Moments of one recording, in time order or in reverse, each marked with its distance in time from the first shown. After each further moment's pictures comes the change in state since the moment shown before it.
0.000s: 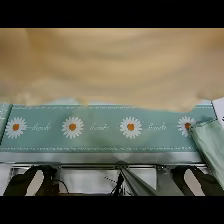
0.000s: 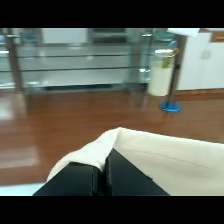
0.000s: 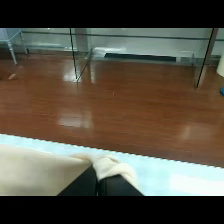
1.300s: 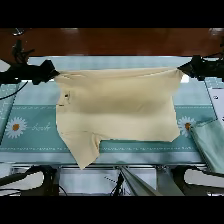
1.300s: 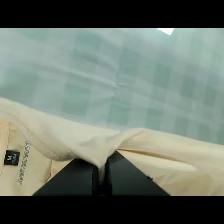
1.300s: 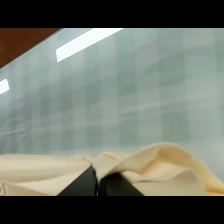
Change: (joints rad) left arm -0.151 -0.711 -0.723 -0.274 0.422 -0.051; right arm 0.001 -0.711 -0.768 0.383 -0.466 -0.272
